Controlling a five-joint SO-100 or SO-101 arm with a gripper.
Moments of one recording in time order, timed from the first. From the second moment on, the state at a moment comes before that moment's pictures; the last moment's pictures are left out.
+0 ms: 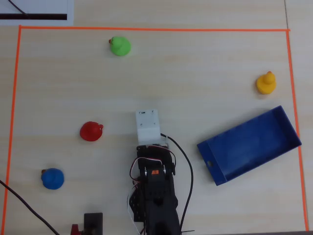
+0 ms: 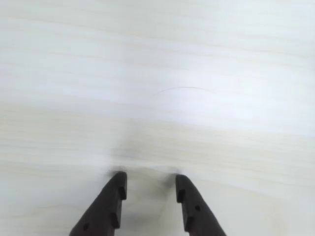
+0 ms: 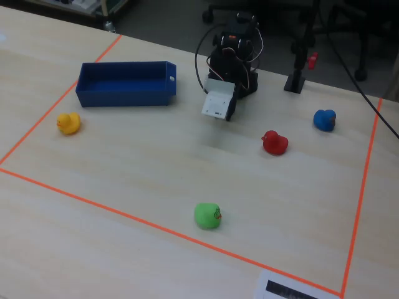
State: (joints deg) arm -1.2 189.6 178.2 75.8 -89.0
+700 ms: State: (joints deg) arm -15.0 164.0 163.3 65.1 -96.0
